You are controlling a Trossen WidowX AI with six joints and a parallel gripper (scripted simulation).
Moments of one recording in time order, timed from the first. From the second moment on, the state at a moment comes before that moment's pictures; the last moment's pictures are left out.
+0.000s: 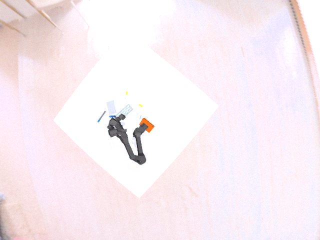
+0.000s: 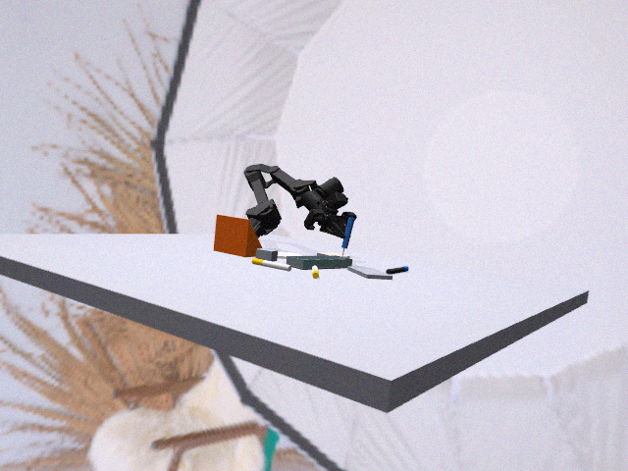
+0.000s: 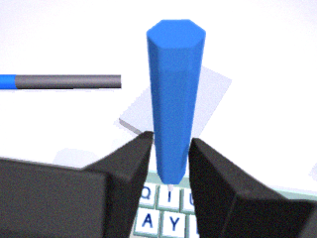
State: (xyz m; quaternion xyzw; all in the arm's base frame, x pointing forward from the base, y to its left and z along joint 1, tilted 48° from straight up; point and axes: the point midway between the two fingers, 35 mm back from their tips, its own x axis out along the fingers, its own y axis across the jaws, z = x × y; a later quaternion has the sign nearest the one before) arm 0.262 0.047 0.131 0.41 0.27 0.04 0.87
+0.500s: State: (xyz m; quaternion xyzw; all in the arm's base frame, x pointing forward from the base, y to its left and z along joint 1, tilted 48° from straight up) arm 0.262 0.054 0.126 0.41 0.27 0.04 0.87
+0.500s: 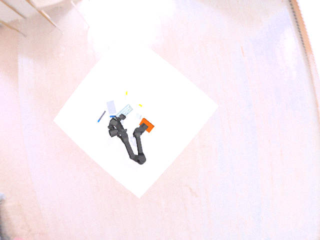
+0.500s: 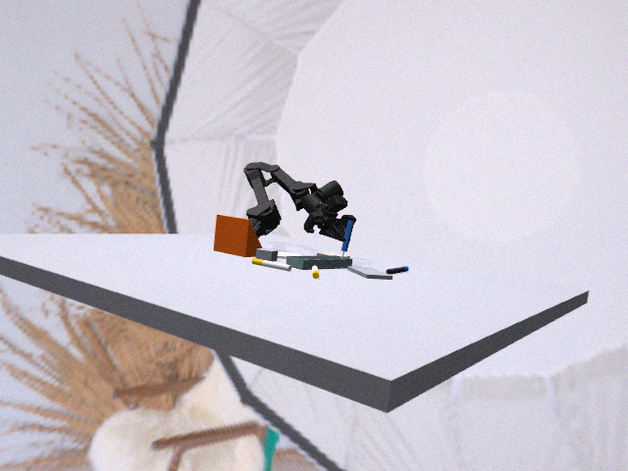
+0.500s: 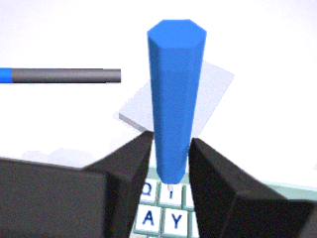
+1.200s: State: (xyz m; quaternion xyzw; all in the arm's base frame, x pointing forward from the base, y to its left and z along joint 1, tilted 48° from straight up) arm 0.261 0.060 0.119 0.41 0.27 0.04 0.87
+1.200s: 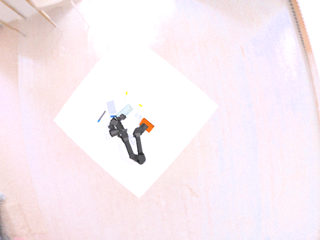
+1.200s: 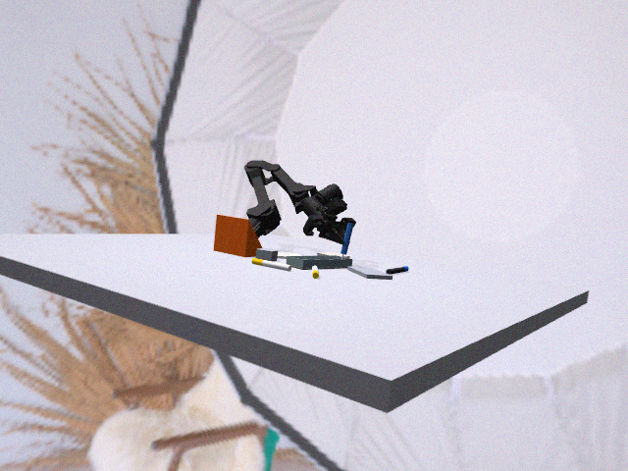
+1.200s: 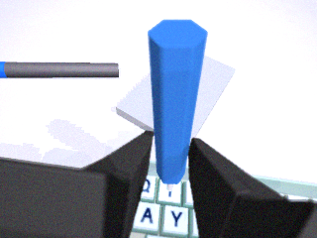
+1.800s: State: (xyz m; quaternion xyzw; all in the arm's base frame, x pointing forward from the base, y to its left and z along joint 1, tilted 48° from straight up) arm 0.263 0.045 0.129 0.41 0.28 0.04 0.87
